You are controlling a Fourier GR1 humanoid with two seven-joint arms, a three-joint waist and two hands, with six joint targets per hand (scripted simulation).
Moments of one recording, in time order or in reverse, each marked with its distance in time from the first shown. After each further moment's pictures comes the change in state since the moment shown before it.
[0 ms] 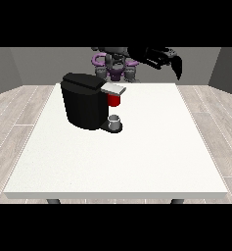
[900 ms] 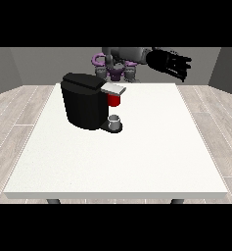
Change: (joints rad) left arm -0.057 0.024 -0.002 -0.034 0.054 -0.055 0.014; right arm -0.142 -0.016 -0.073 0.111 -0.003 -0.030 -0.056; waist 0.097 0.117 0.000
